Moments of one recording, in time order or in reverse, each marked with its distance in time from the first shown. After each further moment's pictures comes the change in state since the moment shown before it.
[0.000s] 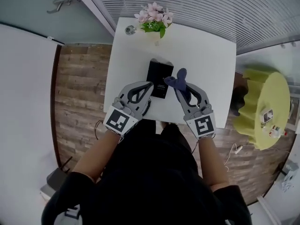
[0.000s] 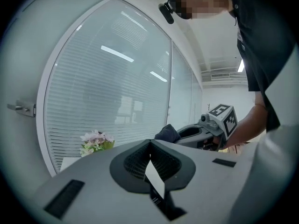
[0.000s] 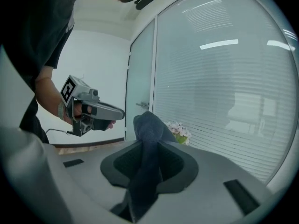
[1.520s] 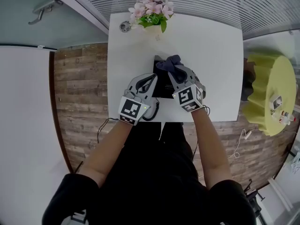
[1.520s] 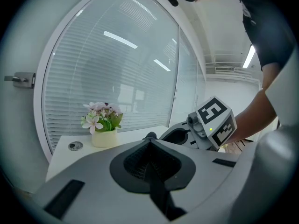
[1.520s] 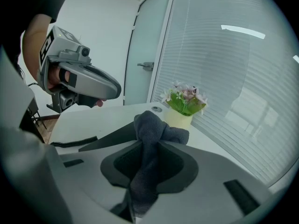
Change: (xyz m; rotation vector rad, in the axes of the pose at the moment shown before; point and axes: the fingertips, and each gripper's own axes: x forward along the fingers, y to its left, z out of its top) left arm 0.047 0.060 -0.109 -0.006 0.138 -0.010; right arm 0.137 -0.002 -0.126 -0.141 0.334 -0.020
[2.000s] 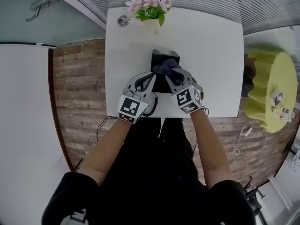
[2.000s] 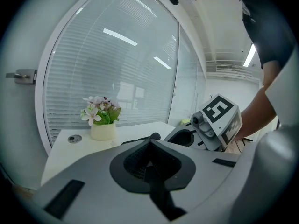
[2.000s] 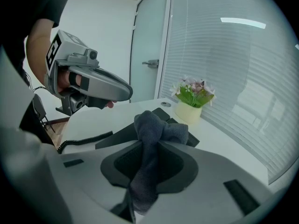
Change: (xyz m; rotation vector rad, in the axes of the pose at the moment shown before) left arm -0.004 -0.014 -0.023 -0.004 0.030 0.001; right arm -0.010 0.037 -0.022 0.035 0.018 0.080
